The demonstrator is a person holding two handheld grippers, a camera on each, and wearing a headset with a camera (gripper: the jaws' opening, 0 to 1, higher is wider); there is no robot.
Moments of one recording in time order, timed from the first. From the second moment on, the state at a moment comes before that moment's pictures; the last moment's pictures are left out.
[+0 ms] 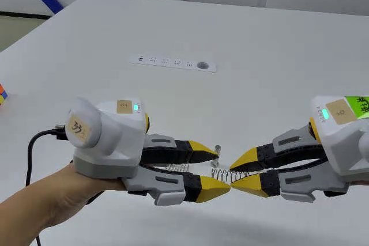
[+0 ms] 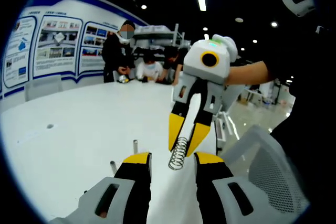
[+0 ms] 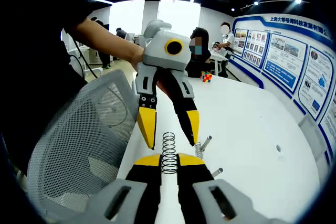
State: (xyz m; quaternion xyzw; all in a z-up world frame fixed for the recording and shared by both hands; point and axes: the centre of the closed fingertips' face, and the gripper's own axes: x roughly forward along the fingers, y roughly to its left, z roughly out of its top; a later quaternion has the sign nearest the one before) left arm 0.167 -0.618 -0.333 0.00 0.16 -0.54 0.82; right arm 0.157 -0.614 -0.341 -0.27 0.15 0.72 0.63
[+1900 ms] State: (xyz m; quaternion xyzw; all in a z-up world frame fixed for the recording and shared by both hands) left arm 0.156 -0.626 -0.325 0.12 0.15 -0.58 0.79; right arm 0.153 -0.618 -0.319 -0.19 0.14 0.74 0.62
